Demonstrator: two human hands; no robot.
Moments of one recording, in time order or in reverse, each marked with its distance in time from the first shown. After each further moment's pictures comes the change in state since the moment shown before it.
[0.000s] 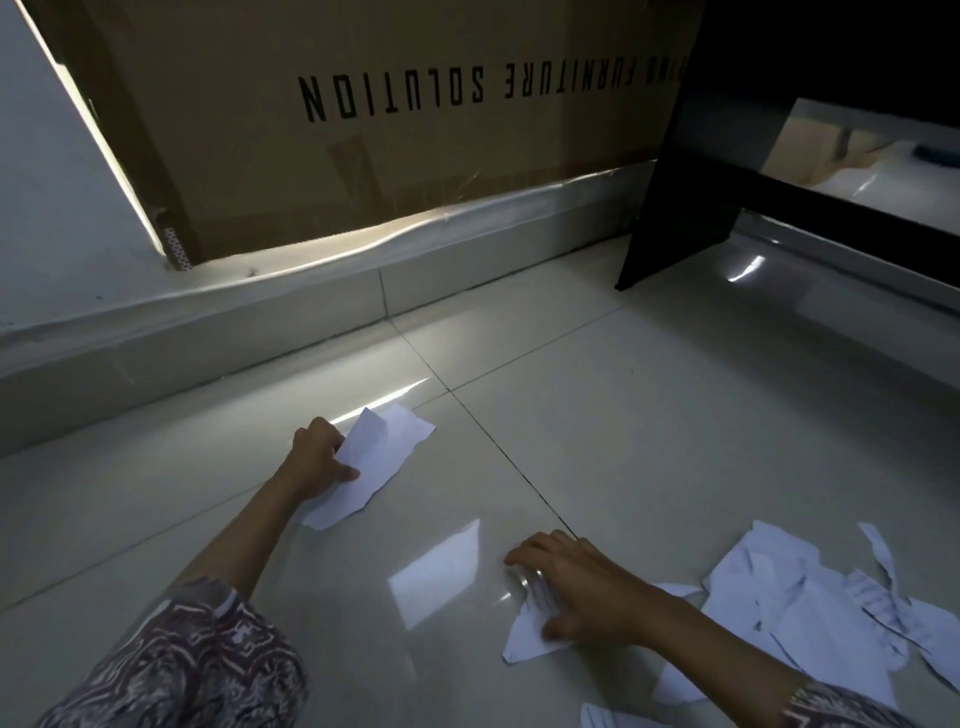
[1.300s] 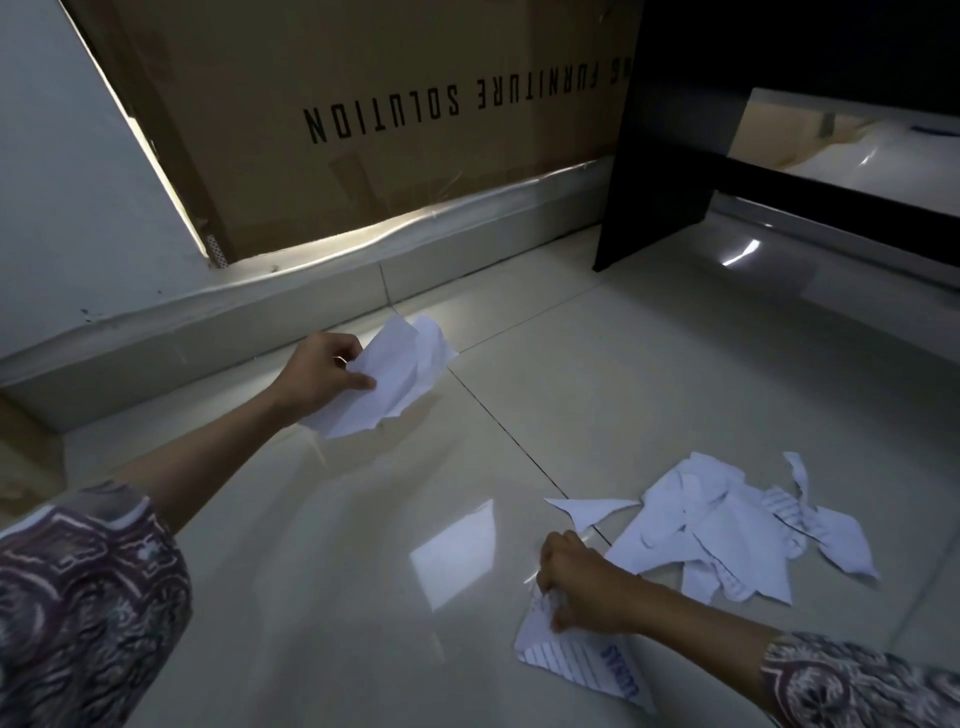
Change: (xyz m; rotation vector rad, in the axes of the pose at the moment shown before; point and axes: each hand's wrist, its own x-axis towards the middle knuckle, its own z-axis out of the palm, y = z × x) left_hand -0.114 0.098 -0.077 -0.139 0.155 0.331; right_hand -0.092 -0.022 0.033 -0.042 -0.107 0.093
